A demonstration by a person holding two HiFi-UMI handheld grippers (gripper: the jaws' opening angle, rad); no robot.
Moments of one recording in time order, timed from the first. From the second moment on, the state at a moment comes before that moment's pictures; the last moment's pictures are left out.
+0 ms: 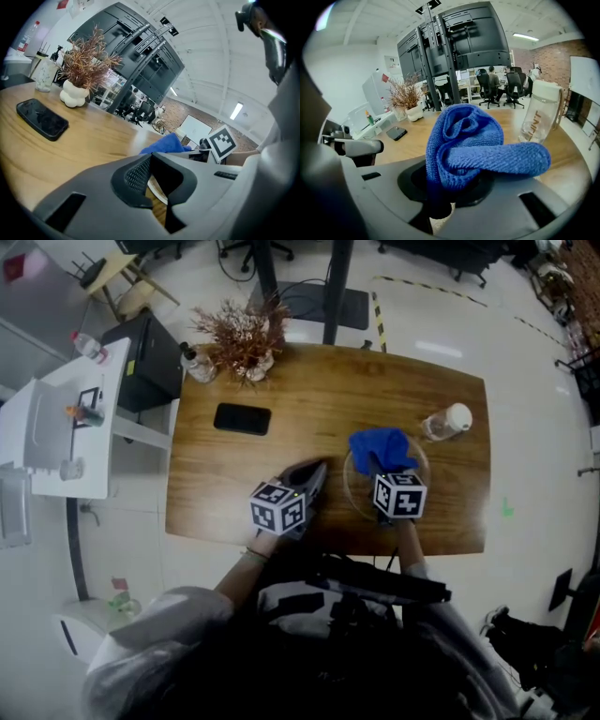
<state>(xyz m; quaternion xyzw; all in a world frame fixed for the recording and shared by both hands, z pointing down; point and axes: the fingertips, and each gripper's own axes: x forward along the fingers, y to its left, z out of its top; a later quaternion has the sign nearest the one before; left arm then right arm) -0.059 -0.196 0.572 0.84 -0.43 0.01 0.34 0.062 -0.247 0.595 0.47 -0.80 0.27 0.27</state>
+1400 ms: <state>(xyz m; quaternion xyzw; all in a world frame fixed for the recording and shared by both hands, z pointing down) -0.043 -0.190 0.580 0.84 -0.41 0.01 0.36 0.109 -0.279 0.589 0.53 -0.76 0.25 0.27</state>
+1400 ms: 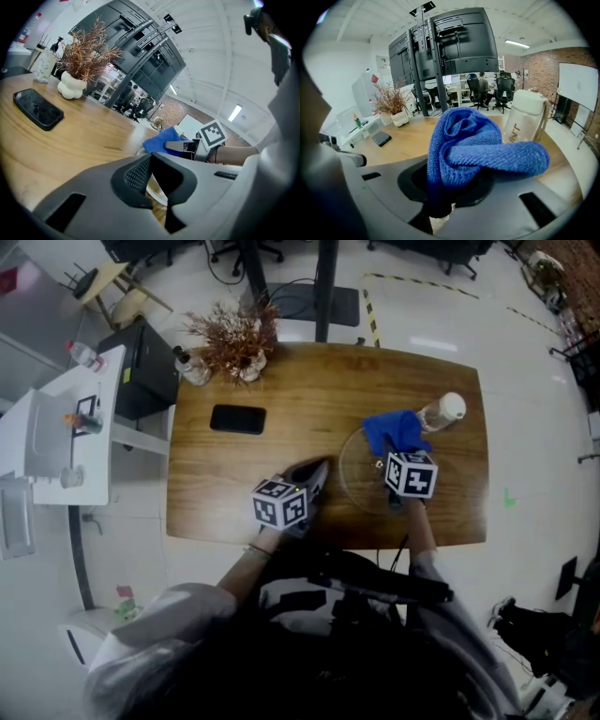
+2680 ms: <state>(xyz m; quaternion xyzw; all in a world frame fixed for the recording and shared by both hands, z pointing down) -0.032 -0.179 0.588 0.84 -0.39 0.02 0.39 0.143 -0.257 0.562 0.56 -0.76 0.23 0.25</state>
